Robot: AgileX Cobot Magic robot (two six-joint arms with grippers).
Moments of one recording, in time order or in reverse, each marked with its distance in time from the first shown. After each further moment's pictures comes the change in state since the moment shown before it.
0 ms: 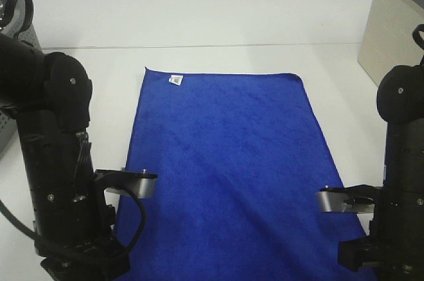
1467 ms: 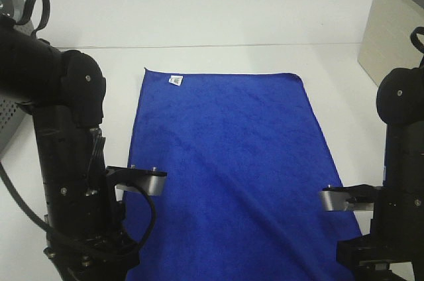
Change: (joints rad) left arm -0.019 0.042 -0.059 0.000 0.033 0.006; right arm -0.001 0.011 -0.008 -0.021 -0.041 0.044
